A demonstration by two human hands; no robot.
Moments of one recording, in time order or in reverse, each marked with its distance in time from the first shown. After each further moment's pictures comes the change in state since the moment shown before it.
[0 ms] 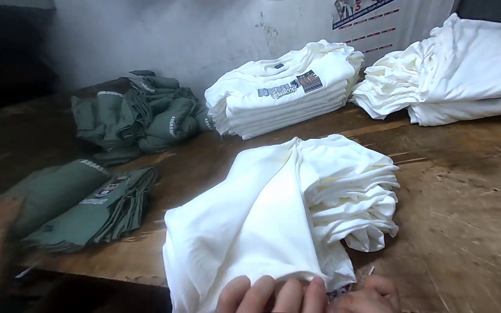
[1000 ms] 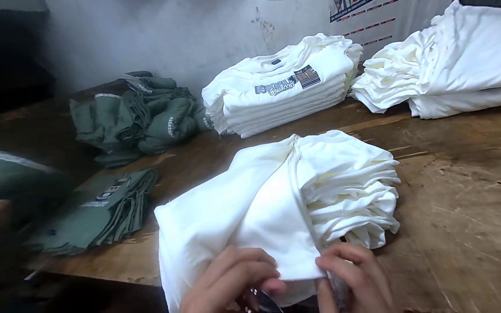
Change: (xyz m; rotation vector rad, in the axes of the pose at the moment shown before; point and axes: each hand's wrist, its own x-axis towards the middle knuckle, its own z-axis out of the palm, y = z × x) left_hand -0.001 -0.036 -0.017 -0.621 -0.201 -0.475; right_hand 0.018 0.011 0.021 -0.071 0.014 0.188
